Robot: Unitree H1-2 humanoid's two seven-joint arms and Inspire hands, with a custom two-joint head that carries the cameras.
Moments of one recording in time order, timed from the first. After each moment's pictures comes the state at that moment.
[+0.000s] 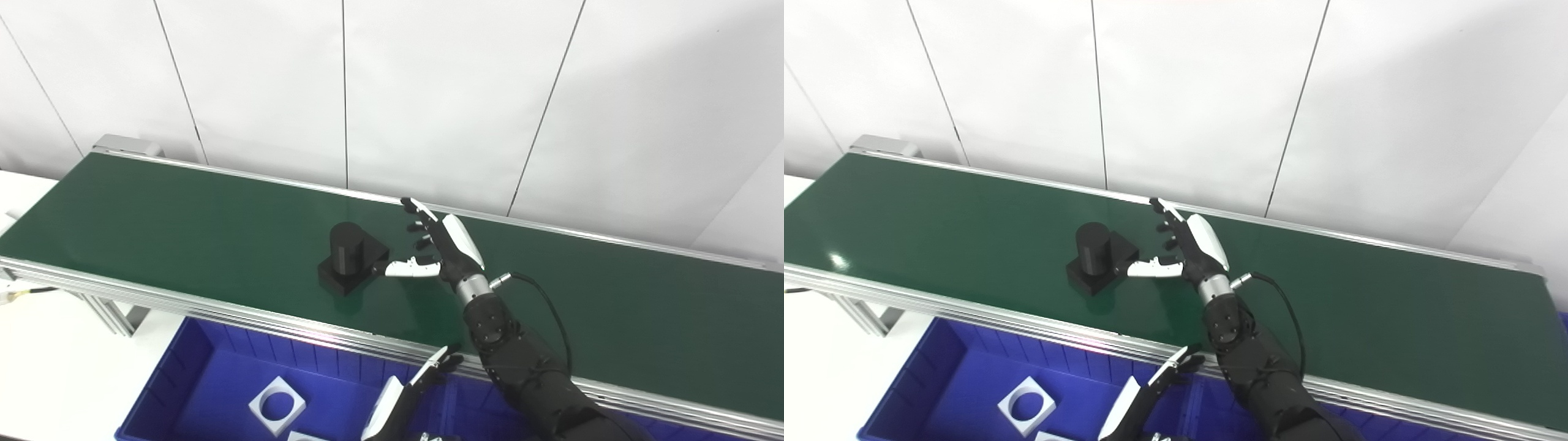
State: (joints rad) left arm -0.04 0.09 -0.84 0.45 0.19 -0.46 0.62; right arm -0.83 0.09 0.36 1.23 -0.42 -0.39 -0.22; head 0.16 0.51
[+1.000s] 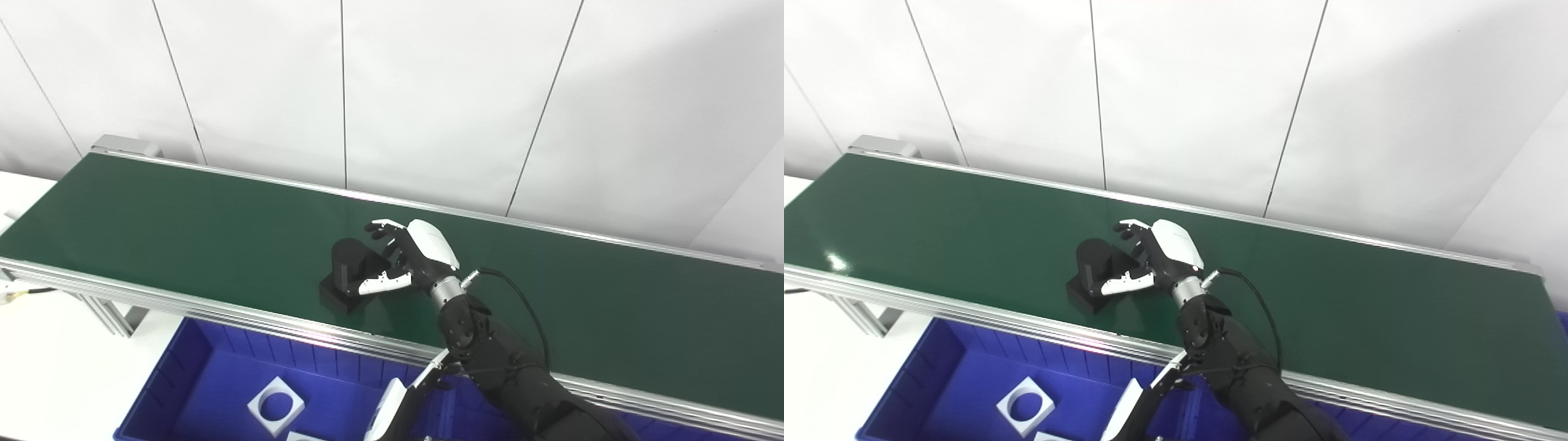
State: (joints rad) left arm -0.05 0.09 -0.88 0.45 0.21 -0.46 0.69; right arm -0.86 0.14 0.50 1.26 -0.57 -0.34 -0.29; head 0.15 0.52
